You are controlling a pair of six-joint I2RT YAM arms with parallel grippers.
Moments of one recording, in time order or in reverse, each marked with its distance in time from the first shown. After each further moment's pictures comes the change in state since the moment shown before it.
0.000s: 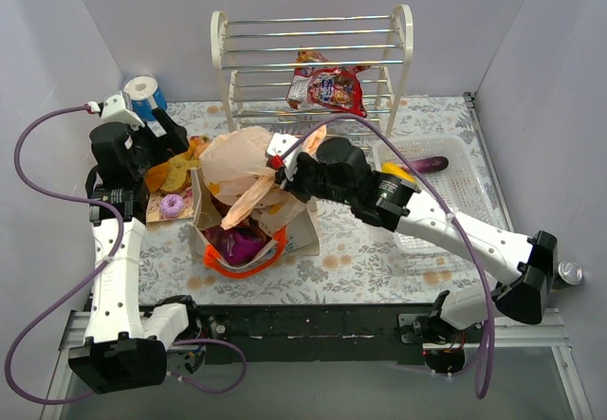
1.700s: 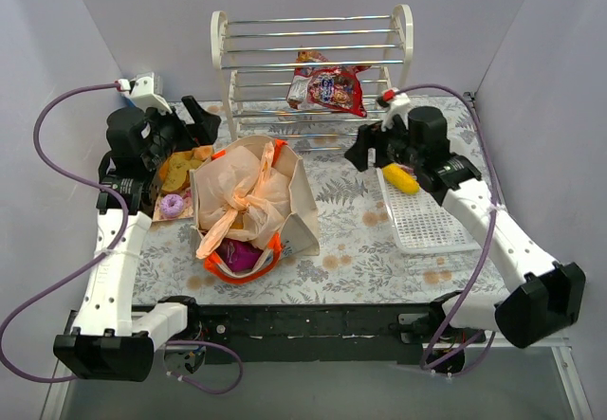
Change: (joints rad) left arm -0.187 0.059 0.106 0.032 0.117 0.007; right arm -0.572 -0.086 -0.115 -0.068 -0.280 0.390
